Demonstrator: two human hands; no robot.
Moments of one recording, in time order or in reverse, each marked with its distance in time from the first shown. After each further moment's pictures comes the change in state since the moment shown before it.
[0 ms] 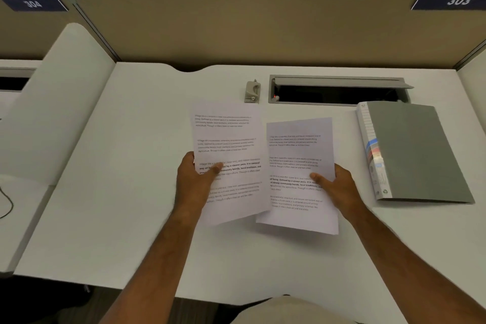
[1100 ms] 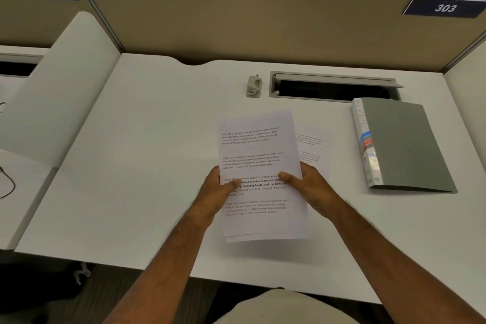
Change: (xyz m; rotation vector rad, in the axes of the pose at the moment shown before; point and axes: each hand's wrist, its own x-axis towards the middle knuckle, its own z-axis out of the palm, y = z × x) left_hand -0.048 -0.042 0.004 -0.005 -0.354 -0.201; right_hand -0.068 -0.043 0.050 0.216 -0.396 0.003
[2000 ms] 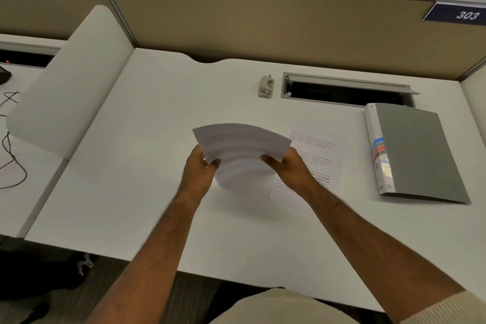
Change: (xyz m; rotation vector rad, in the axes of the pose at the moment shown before) left_hand 0.010 0.029 -0.050 0.070 0.287 0.234; right_hand 0.051 -0.036 0.062 -0.346 0.071 -0.231
